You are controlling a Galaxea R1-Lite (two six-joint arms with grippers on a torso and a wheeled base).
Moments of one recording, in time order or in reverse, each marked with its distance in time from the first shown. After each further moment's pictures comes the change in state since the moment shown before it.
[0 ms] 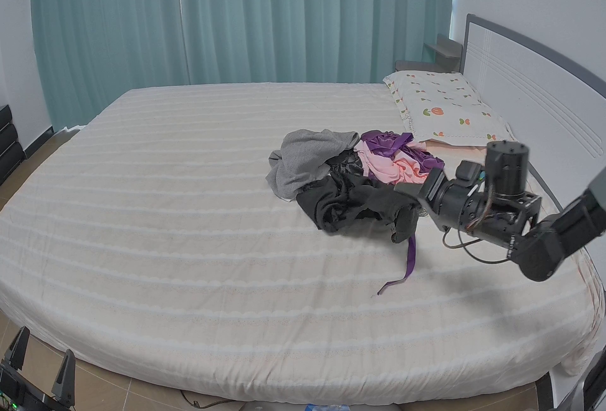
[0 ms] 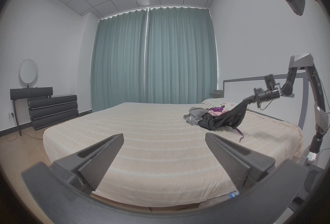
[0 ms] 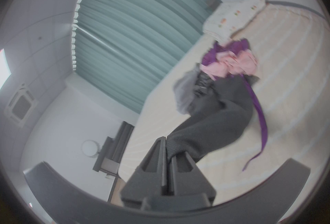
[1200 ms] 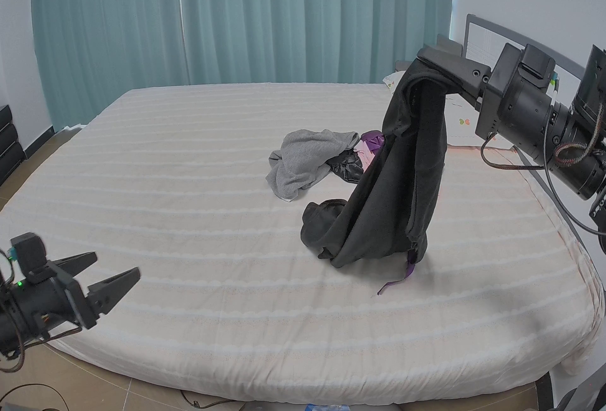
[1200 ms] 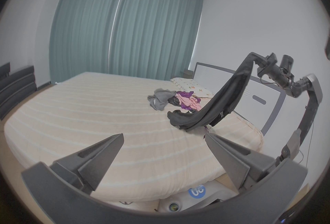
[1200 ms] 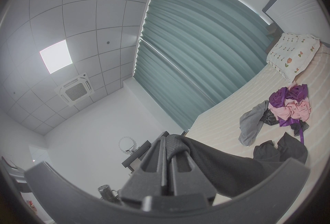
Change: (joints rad) left arm -0.189 0.977 -0.280 -0.388 -0.203 -0.137; right arm 0.141 -0.387 -0.110 0.018 0.061 -0.086
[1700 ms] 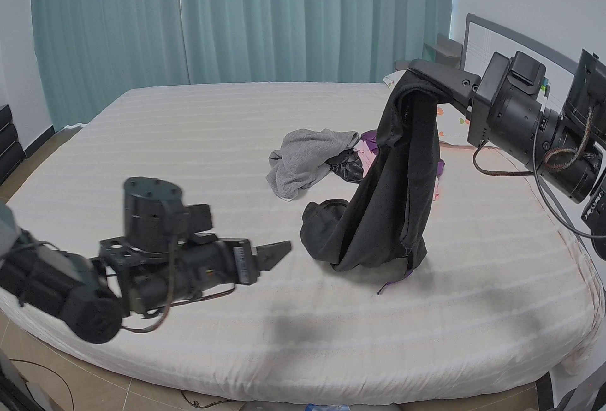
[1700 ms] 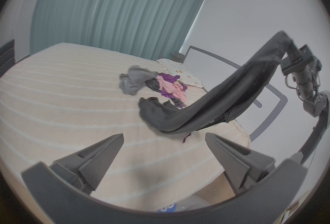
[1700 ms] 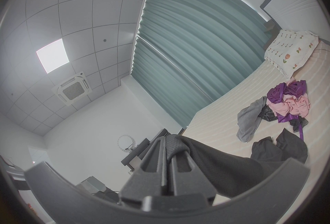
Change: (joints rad) left arm -0.384 0.749 -0.327 -0.301 0.168 -0.251; right arm 0.004 0.026 0.002 0.005 0.001 0.002
